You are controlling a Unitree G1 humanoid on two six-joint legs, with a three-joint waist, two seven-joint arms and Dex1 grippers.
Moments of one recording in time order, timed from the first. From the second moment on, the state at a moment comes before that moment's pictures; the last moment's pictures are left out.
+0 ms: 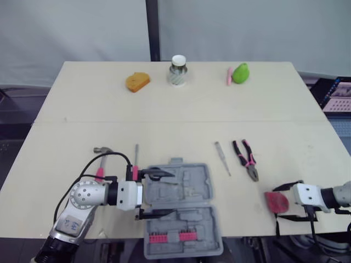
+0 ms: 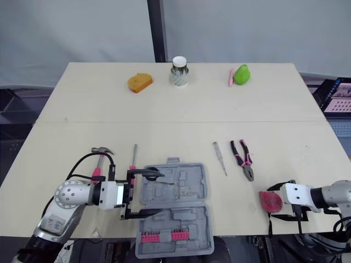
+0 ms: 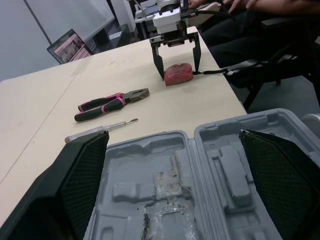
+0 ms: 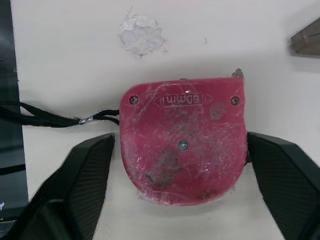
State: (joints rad) left arm -0.05 0.60 -0.14 -0.27 -0.28 -0.24 -1.08; right arm -0.29 -0.99 0.09 0.94 0.02 -0.81 1.41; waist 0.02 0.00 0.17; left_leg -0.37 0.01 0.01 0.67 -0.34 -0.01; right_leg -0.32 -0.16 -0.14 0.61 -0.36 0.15
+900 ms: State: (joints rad) left arm 0.03 0.60 -0.05 -0.20 -0.24 -0.24 -0.92; right arm -0.46 -1.14 0.25 -0.47 0.16 0.62 1.25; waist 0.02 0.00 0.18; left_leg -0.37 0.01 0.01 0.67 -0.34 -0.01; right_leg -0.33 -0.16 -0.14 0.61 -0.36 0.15
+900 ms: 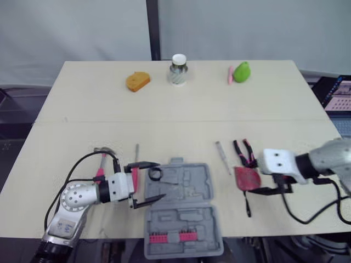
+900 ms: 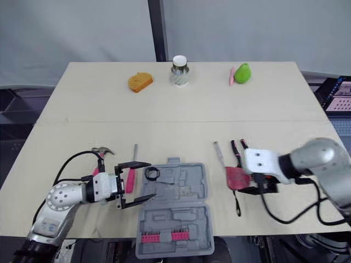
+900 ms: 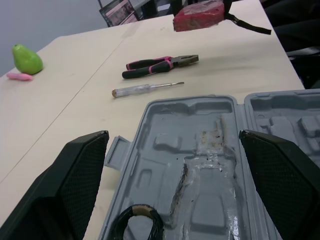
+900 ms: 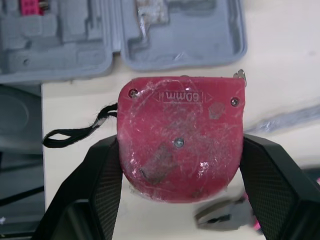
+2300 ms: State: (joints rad) left arm 0.02 0.60 -0.05 -0.18 -0.21 -0.24 -0.87; right arm -1.04 -0.70 1.02 -0.29 -0.33 1.02 1.21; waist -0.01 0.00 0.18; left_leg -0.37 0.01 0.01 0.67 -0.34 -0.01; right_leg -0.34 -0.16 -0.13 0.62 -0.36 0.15
